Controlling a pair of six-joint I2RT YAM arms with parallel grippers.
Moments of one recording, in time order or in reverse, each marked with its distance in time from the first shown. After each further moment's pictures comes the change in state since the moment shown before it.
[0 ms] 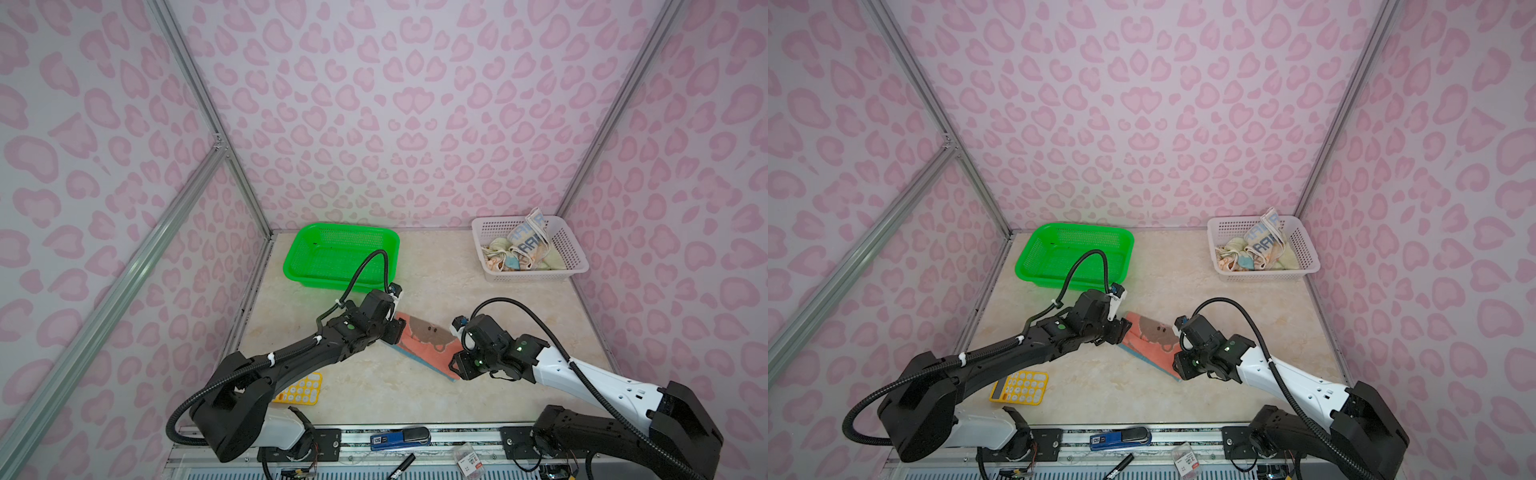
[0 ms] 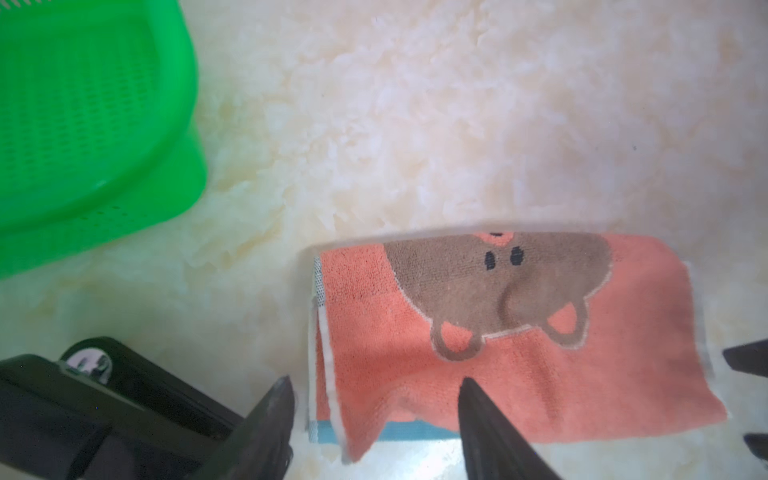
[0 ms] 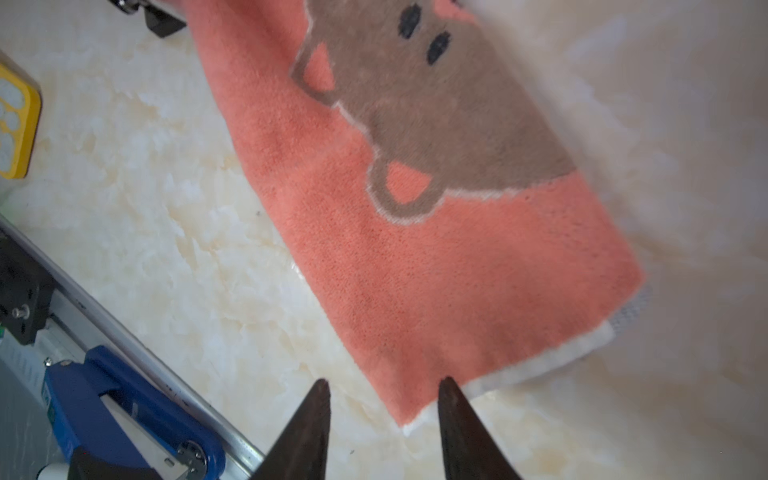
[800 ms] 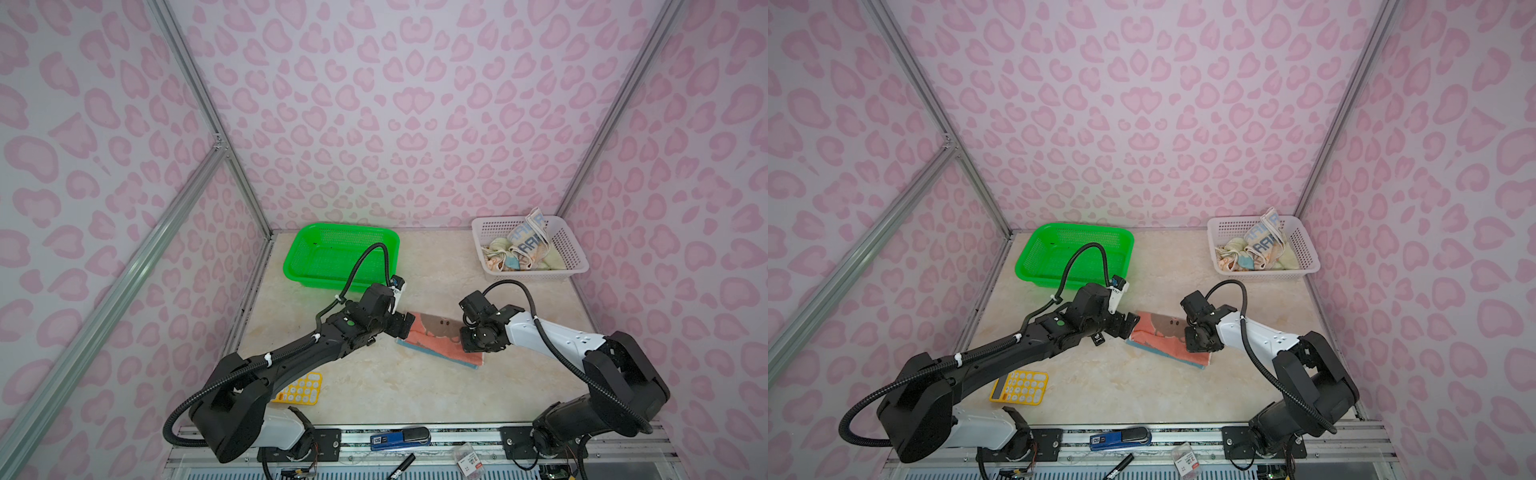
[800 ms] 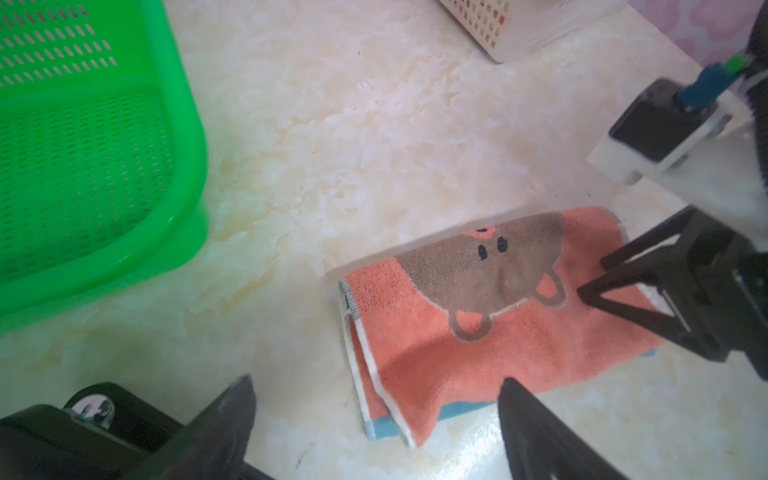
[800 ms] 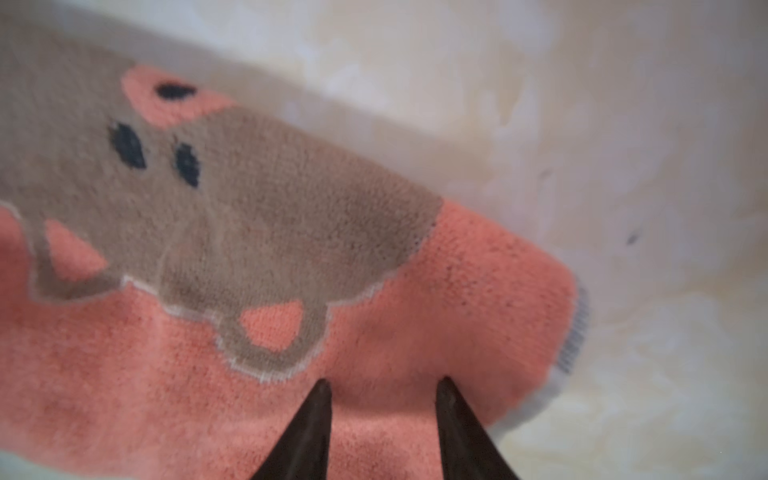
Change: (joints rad) left arm -0.001 0.040 0.053 0.026 0.032 -0.001; right arm -0.206 0.367 0.221 -0.089 0.217 0.048
